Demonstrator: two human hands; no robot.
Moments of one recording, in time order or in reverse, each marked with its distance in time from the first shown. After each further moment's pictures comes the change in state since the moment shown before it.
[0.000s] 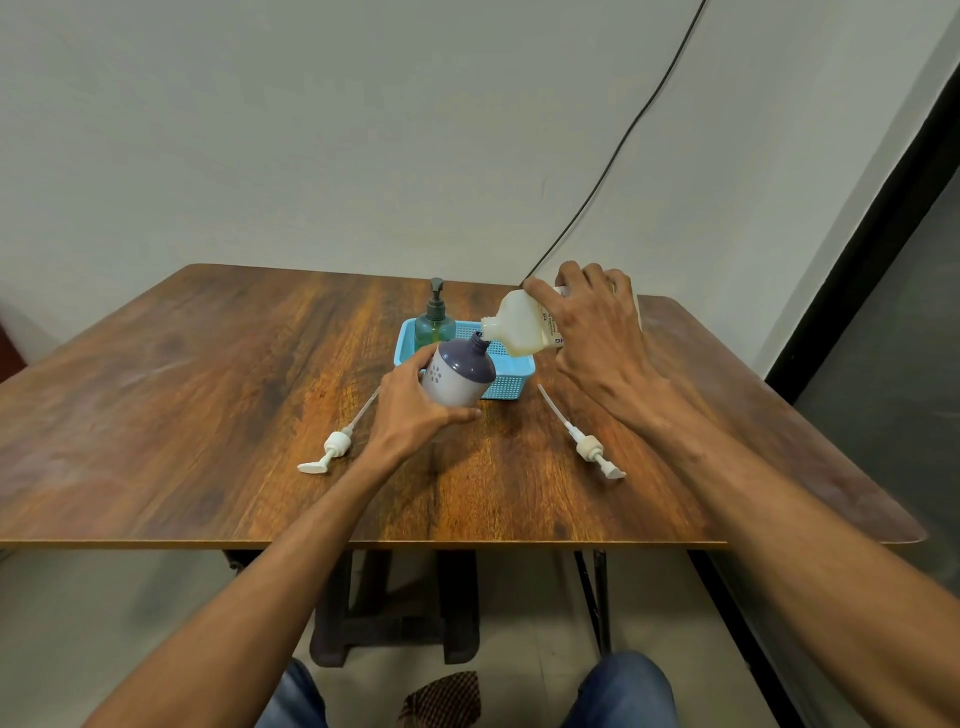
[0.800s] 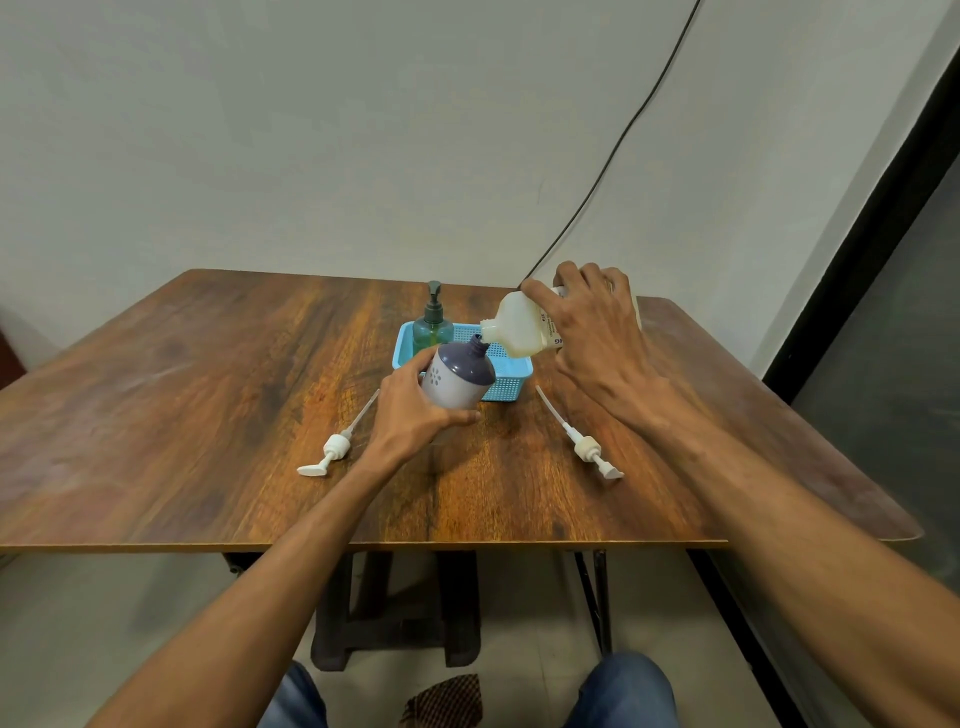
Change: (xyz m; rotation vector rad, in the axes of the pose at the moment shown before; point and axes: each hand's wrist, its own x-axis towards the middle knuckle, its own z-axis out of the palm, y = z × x) left_hand -0.001 0.001 0.000 -0.013 -0.003 0.008; right_hand -0.001 0.001 -0.007 -0.014 -0.021 -0.007
